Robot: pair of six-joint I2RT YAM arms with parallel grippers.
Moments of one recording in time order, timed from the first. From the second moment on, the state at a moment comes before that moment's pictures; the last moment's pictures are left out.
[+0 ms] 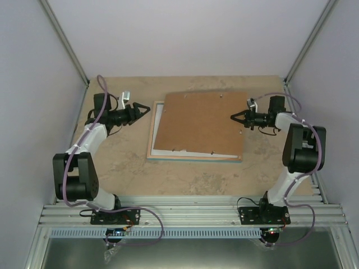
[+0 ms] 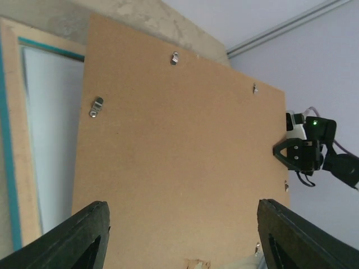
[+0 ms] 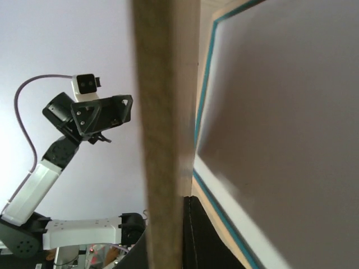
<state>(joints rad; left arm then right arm) 0.04 1.49 0.98 -0.13 0.92 -0.47 -0.13 1.81 1.11 -0.35 -1.34 0.29</state>
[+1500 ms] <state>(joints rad) 0.04 1.69 1.00 -0.19 0.84 -0.41 -0.05 2.23 1.61 -0.89 -1.05 -0.08</state>
